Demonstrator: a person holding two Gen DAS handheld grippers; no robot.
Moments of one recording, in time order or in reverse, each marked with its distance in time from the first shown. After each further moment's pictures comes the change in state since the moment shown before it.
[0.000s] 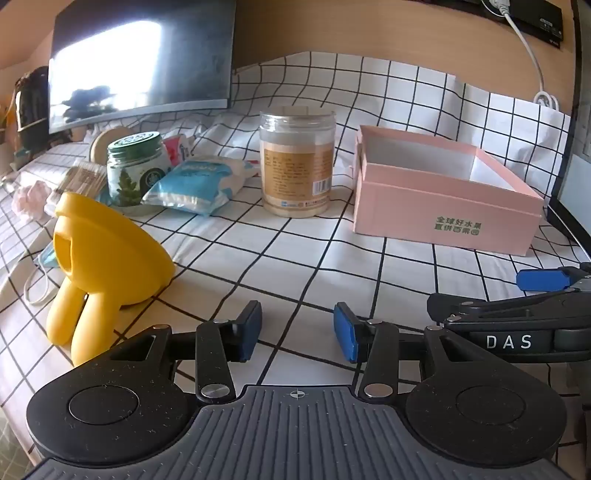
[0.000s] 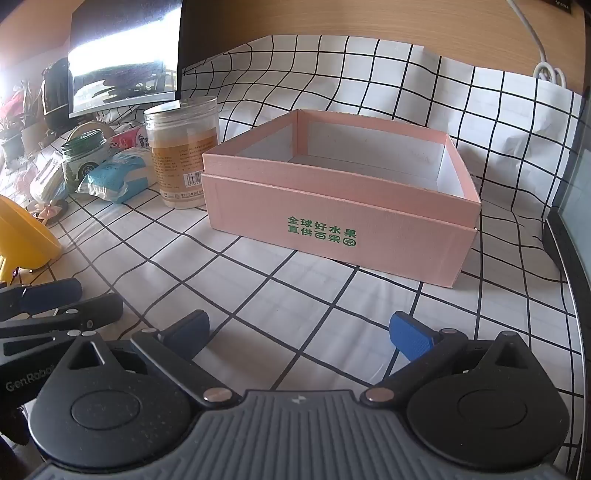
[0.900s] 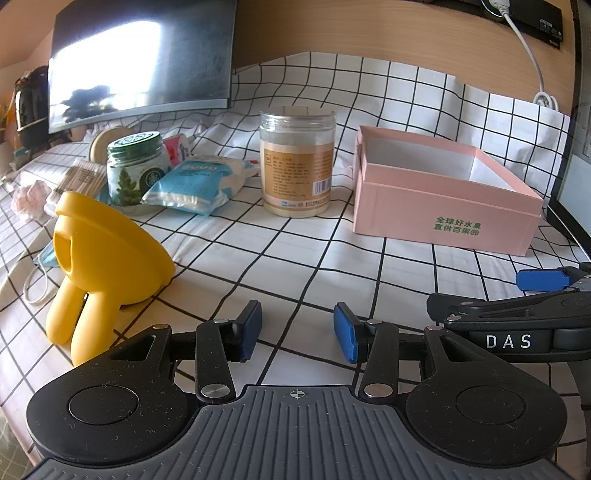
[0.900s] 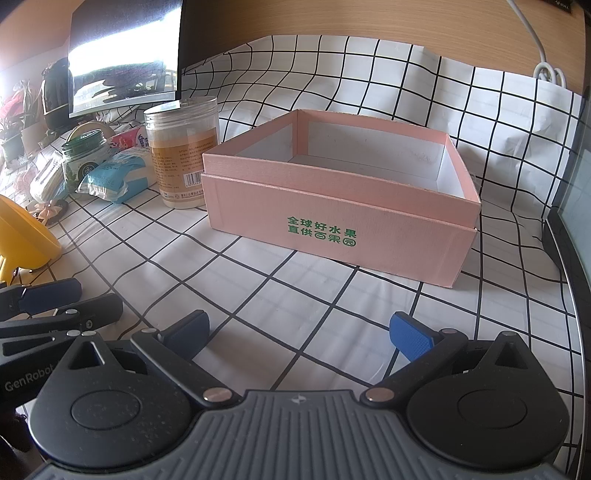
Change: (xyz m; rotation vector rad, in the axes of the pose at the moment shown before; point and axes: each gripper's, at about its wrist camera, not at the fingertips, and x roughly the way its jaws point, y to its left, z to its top) left arm -0.001 0.001 0.000 -0.006 -0.001 -0.005; right arm -0.001 0.000 0.001 0.000 0.000 0.000
